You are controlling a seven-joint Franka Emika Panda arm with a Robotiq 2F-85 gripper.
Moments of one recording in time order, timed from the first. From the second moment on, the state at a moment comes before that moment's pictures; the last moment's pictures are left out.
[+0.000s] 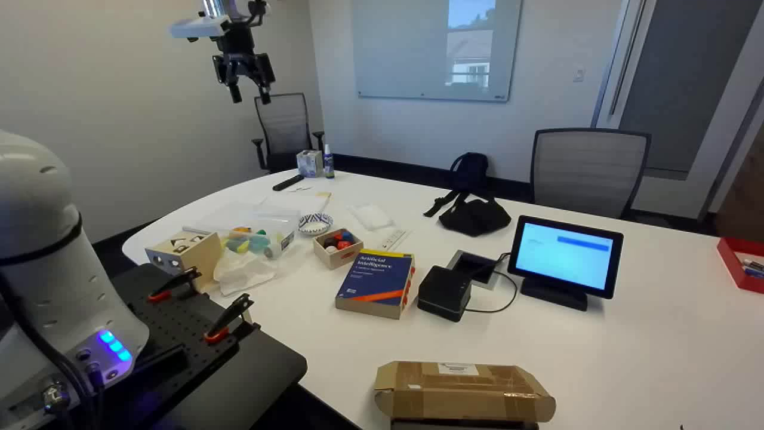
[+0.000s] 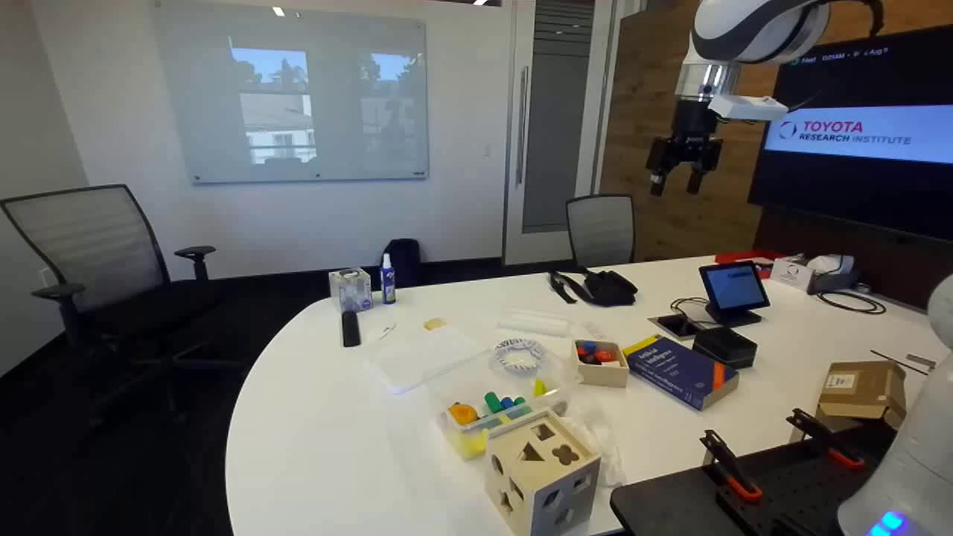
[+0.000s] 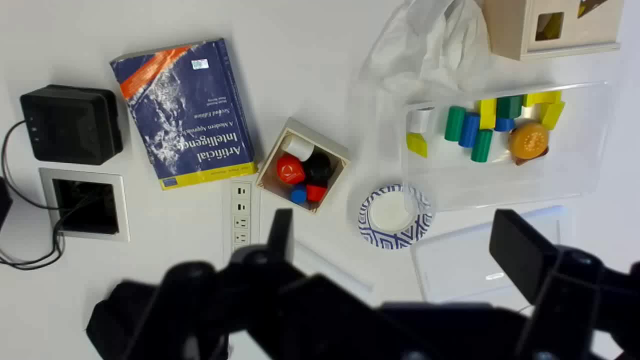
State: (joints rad) arm 0.04 -0.44 0.04 -2.33 0.02 2.01 -0.05
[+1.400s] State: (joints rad) arm -0.23 0.28 -0.26 -2.07 -0.33 2.62 0.58
